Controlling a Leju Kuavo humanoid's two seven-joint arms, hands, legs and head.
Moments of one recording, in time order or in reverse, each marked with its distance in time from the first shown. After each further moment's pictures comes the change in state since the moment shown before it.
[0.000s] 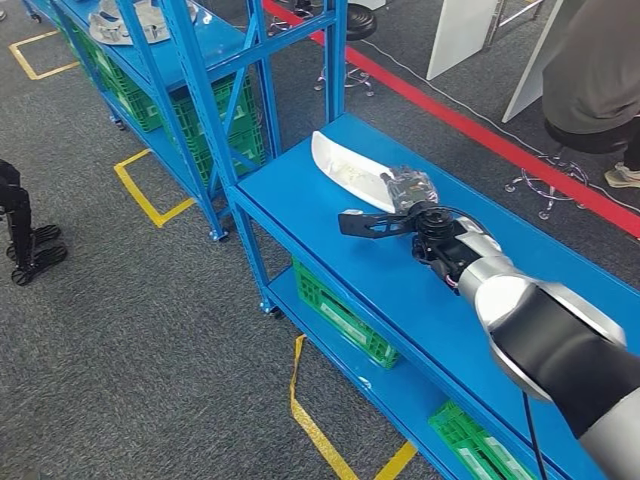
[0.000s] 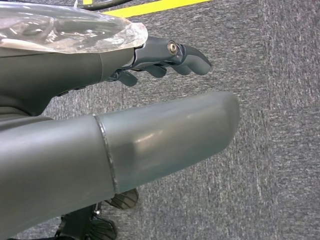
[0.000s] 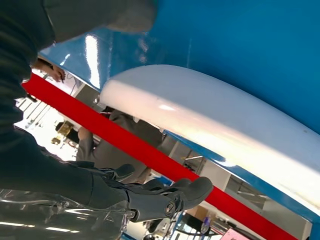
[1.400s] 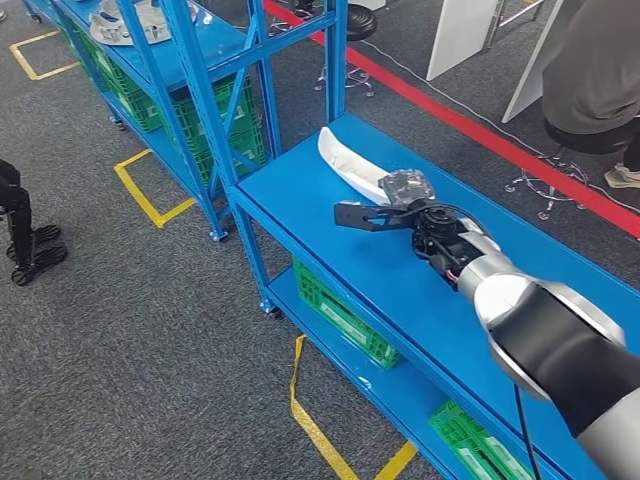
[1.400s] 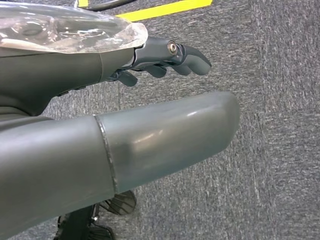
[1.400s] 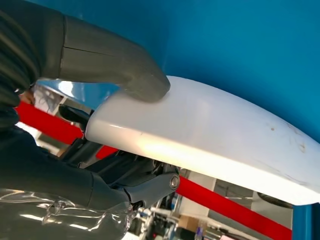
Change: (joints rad) left arm 0.002 -0.001 0.000 0.000 -0.021 0.015 -0.019; right arm -0.002 0.007 -0.051 0.002 -0.136 -0.033 -0.092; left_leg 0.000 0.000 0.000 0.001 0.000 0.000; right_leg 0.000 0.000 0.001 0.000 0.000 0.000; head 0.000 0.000
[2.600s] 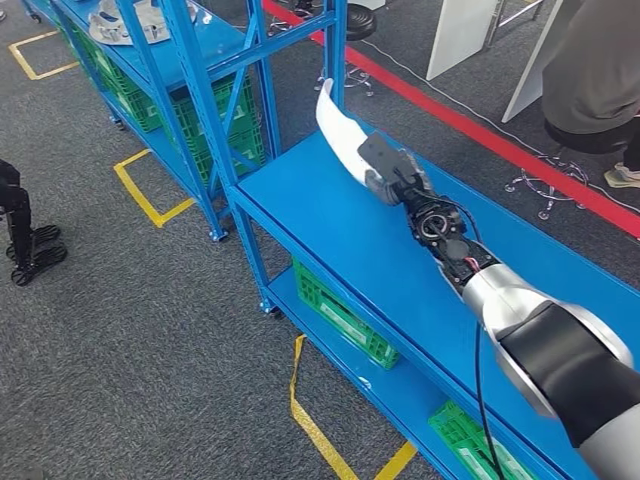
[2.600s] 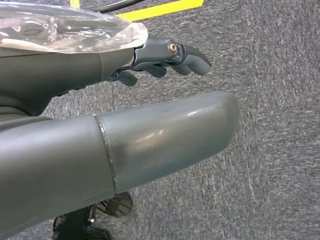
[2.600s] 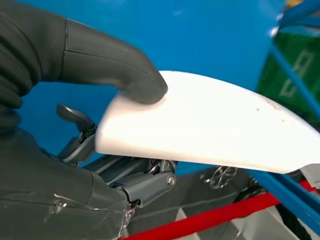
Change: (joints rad) left arm 0.004 0.000 0.006 0.000 -0.016 -0.012 -0.034; right arm 0.110 -0.031 -0.199 -0.279 -0.732 -0.073 -0.203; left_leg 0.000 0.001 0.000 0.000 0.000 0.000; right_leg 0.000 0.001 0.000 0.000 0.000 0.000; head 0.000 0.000
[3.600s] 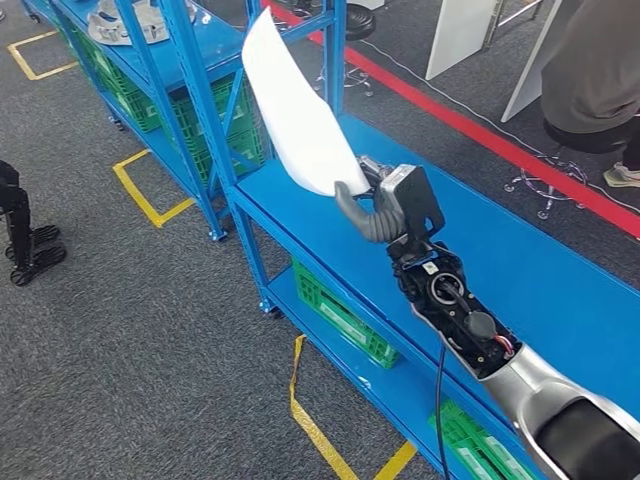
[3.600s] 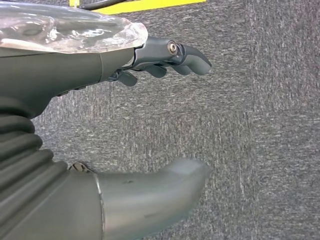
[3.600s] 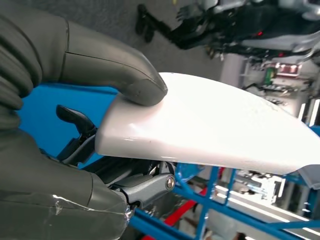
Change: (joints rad) left arm 0.033 0.002 0.006 0.000 0.089 -0.040 -0.071; right arm 0.407 -0.053 -0.052 -0.883 -0.237 -0.032 -0.076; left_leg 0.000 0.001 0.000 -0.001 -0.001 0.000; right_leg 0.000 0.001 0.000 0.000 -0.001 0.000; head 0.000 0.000
